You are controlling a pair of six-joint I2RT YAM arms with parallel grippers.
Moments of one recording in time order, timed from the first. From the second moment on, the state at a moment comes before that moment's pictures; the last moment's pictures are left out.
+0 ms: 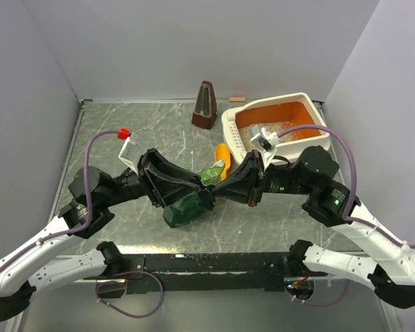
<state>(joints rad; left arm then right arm) -0.91 0.75 0.94 0.18 0.45 -0.68 0.89 0.86 1.18 -0.22 -0.63 0.42</state>
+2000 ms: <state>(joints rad) -0.91 0.74 0.96 0.07 0.49 -0.60 0.89 0.99 1.27 -0.32 -0.78 0.25</state>
